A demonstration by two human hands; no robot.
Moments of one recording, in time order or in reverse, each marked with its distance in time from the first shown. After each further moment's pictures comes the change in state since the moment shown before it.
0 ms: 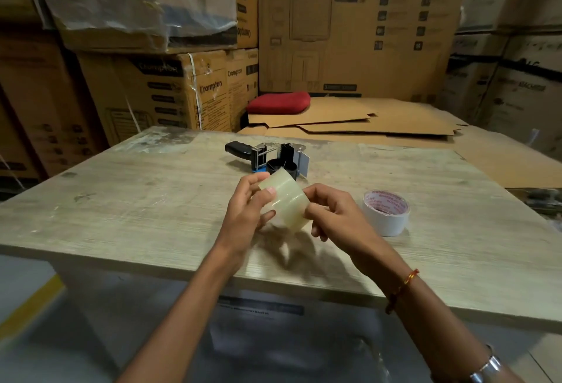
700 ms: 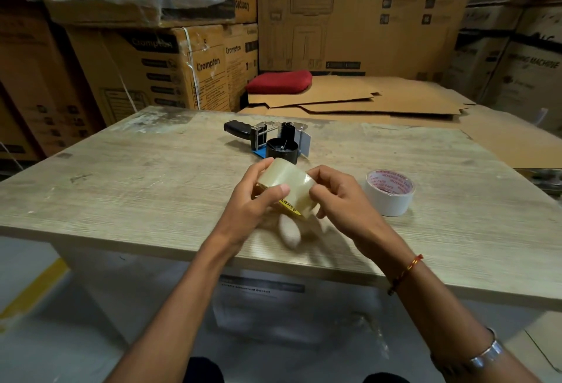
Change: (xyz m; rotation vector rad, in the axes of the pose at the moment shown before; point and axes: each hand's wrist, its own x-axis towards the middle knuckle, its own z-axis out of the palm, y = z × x) left_hand -0.002 -0.014 -0.008 0.112 -0.152 0.000; right_hand 0.001 0.012 0.002 -0.060 0.034 -0.045
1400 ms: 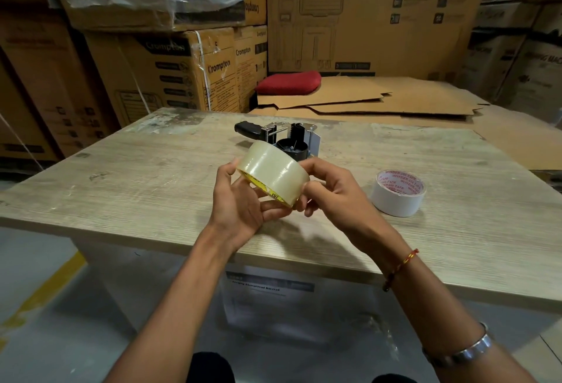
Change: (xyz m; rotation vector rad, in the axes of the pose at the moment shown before) left_hand -0.002 0.012 -0.019 -0.610 0.027 -0.271; right_hand 0.001 -0.018 0.014 0.153 -0.119 -0.112
